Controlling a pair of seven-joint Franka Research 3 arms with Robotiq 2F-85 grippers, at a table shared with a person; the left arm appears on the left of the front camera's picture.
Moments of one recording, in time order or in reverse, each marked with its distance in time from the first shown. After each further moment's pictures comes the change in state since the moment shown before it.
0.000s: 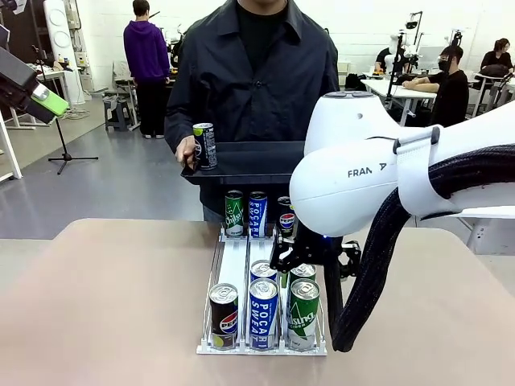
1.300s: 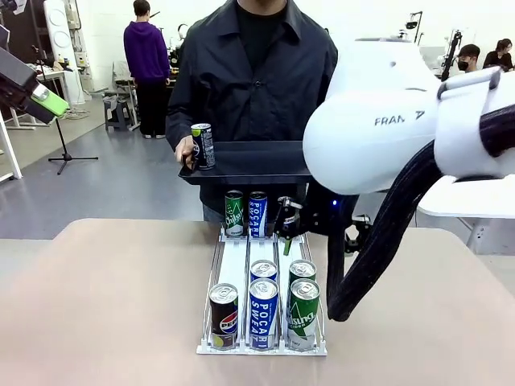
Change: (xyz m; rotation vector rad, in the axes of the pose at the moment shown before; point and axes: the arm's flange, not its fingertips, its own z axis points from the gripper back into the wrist) left arm 0.000 0.000 0.000 0.000 0.000 0.000; right arm -0.005 -0.008 0.057 0.071 -0.050 -0.134
